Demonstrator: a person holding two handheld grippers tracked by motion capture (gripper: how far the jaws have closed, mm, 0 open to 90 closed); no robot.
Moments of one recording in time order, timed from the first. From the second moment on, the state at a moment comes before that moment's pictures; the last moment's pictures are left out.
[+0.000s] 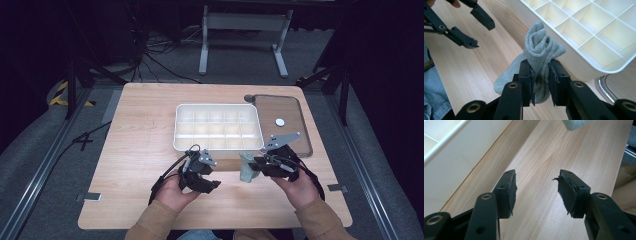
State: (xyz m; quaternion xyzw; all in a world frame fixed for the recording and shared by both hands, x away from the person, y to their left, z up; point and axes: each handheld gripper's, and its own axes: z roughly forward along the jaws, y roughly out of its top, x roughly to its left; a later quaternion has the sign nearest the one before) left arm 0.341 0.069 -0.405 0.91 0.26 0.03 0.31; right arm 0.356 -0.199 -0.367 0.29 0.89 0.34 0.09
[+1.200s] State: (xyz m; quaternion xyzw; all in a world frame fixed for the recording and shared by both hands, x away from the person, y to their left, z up) left arm 0.336 0.097 -0.396 0.90 0.29 0.05 0.33; right arm 0.413 -0.210 -0.334 0.28 0.89 0.33 0.14
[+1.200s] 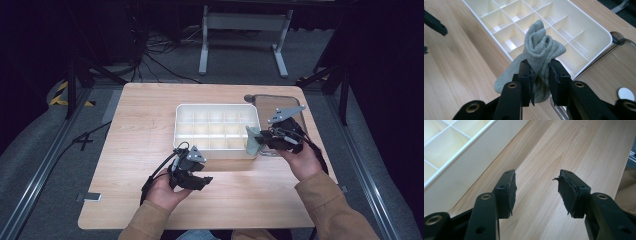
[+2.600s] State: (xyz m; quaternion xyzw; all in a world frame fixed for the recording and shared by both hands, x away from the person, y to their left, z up) left arm 0.330 0.118 -0.397 0.89 0.31 0.05 0.33; right arm 0.465 -0.174 -0.389 0.28 0.93 0.17 0.15
